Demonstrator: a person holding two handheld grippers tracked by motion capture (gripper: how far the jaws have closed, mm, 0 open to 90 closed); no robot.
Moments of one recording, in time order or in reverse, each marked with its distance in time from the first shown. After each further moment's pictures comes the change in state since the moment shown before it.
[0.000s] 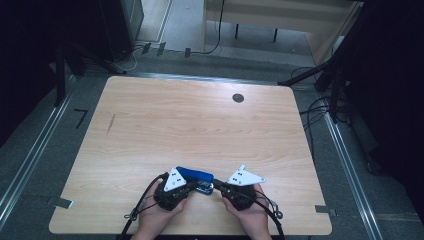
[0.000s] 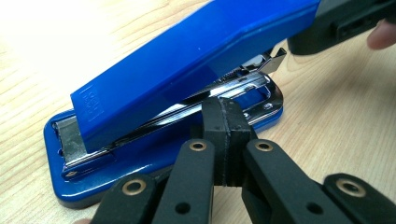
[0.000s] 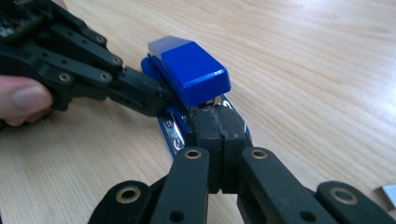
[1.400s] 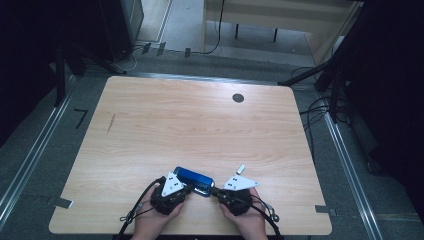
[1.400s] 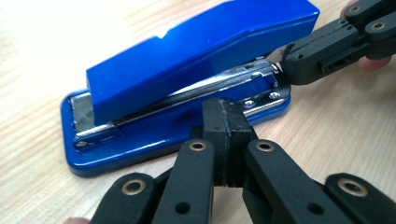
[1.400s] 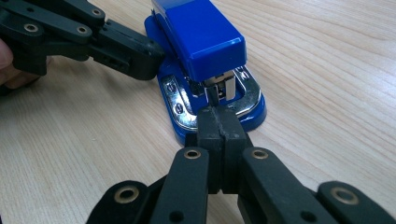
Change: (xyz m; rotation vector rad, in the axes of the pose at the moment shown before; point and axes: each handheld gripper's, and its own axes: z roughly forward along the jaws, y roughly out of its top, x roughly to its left) left arm -0.004 -0.008 -0.010 0.007 0.044 0.013; right arm 0.005 -0.018 0.013 0.078 0.021 0.007
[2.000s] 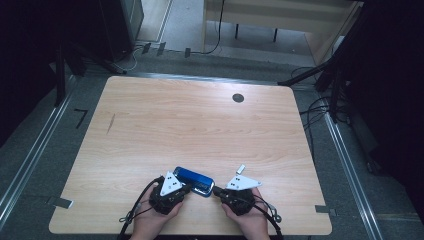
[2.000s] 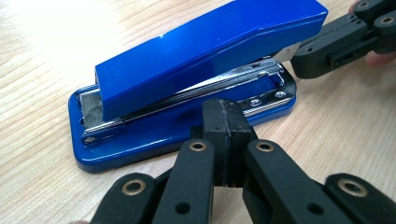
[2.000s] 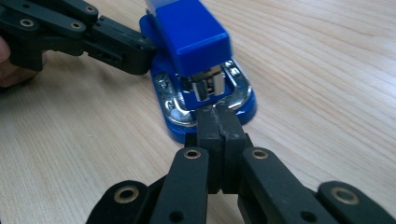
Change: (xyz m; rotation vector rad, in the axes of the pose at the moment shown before) left arm 0.002 -0.001 -0.001 0.009 0.002 -0.006; right arm -0.004 -0.002 -0.003 -0.006 -0.001 0.007
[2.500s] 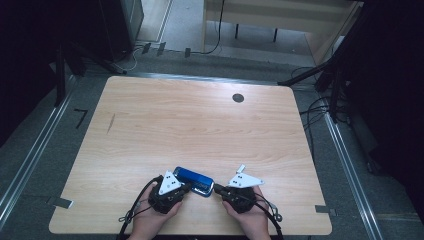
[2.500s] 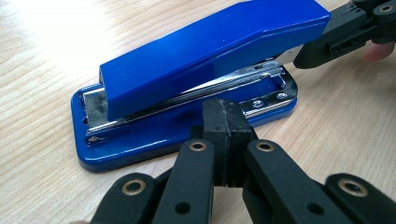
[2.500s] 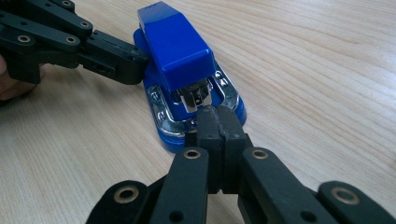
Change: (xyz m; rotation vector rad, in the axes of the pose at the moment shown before) left arm 0.004 0.000 -0.001 -0.004 -0.014 -0.023; right arm -0.005 0.003 -0.002 -0.028 -0.004 0.029
